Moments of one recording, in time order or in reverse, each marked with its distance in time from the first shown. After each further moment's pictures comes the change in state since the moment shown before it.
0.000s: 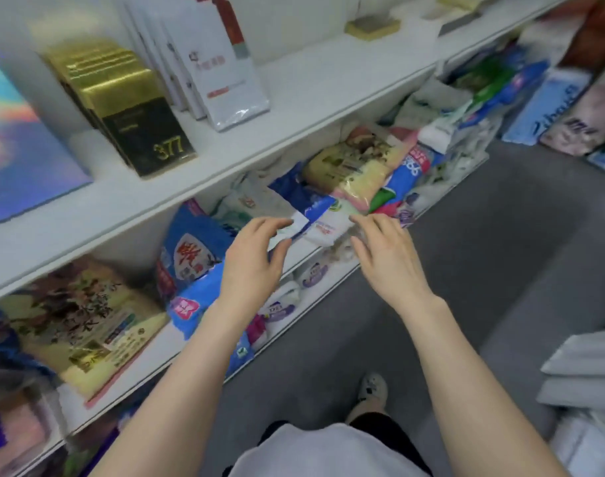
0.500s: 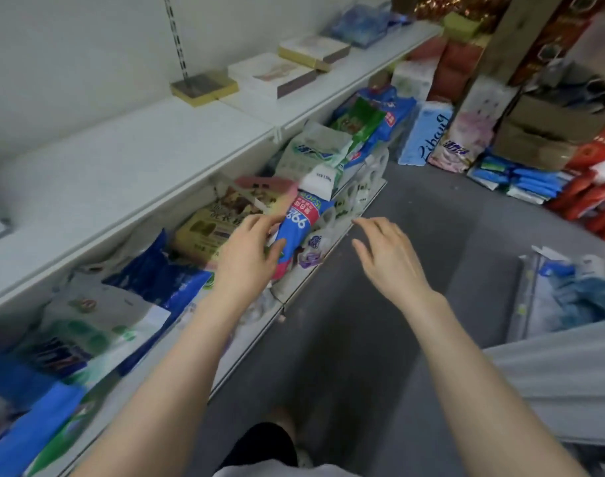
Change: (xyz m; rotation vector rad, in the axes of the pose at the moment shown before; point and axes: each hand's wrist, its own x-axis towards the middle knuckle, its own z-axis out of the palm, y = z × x) left_hand 0.244 0.170 0.236 -0.033 -0.125 0.180; right_hand 0.113 0.313 -0.111 -0.142 0.021 0.252
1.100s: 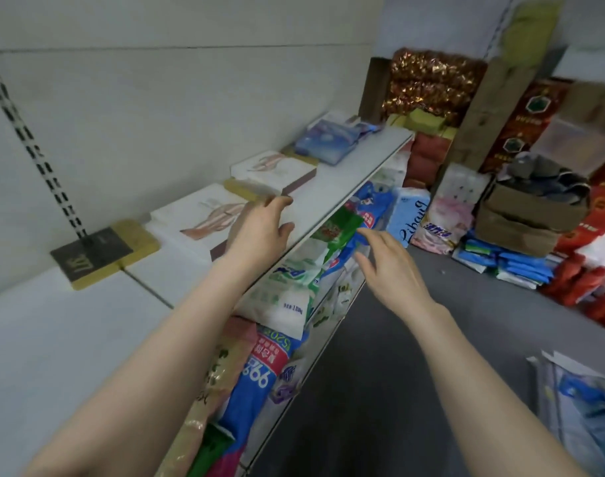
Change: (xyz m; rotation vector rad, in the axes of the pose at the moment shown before) left_hand 0.447 0.028 0.088 0.130 0.054 0.185; right_hand 0.363 0.152 -0.017 0.028 0.057 0.049
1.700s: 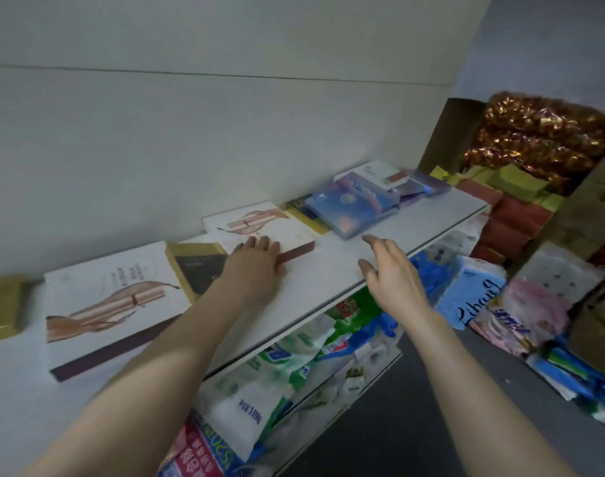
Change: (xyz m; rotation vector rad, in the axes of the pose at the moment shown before) left_hand 0.208 -0.036 0.138 0.474 -0.374 -0.306; right_hand 0.310 0.157 0.052 0.061 -0.047 -0.257
